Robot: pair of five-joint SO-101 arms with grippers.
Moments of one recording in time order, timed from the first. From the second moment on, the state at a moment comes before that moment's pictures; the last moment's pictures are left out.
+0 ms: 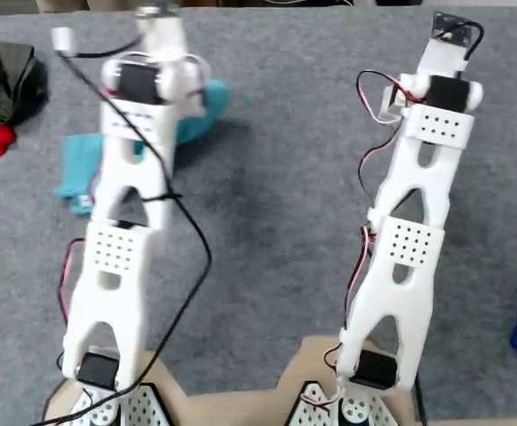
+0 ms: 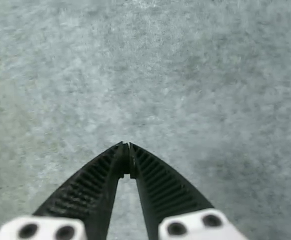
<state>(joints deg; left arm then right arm) 10.6 53.9 -92.9 100.2 2.4 11.9 65.4 -94.1 101.5 -10.2</state>
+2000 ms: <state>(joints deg) 11.6 -11.1 -17.1 100.4 -5.3 16.0 -13.7 -2.2 101.5 17.9</state>
